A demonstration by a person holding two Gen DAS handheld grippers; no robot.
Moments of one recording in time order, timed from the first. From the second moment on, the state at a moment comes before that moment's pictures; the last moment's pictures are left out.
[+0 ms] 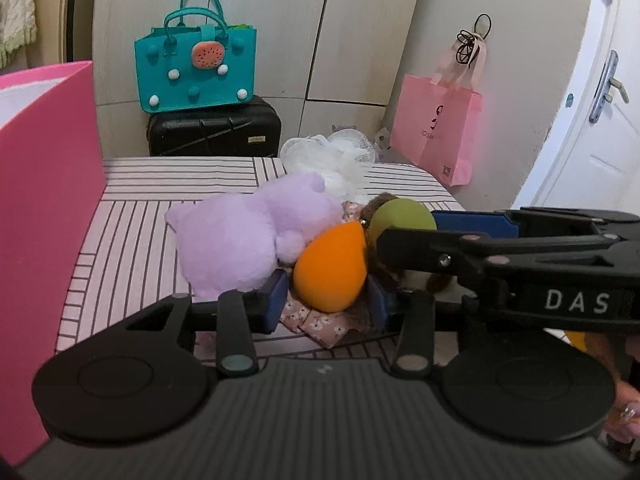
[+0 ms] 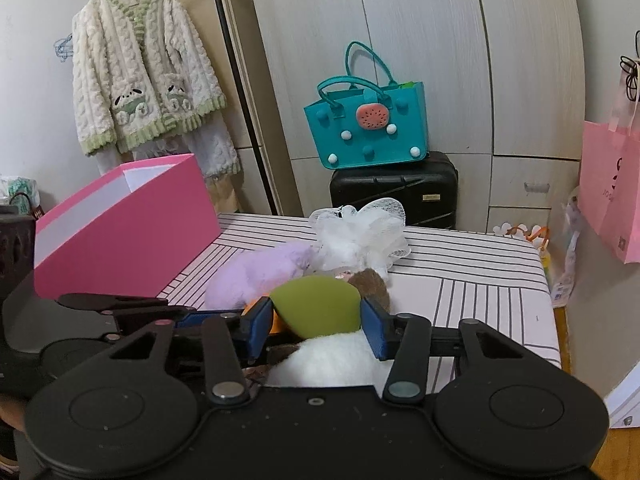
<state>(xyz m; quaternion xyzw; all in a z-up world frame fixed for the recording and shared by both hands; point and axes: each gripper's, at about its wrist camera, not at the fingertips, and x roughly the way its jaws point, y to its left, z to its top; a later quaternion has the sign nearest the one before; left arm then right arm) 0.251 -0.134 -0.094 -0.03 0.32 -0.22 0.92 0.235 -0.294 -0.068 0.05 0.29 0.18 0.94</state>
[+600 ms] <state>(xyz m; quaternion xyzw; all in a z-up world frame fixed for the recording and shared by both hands) 0.243 -0.122 -0.093 -0.07 0.33 -0.23 0.91 0.226 -0.310 -0.060 0.09 0.28 0.20 0.94</state>
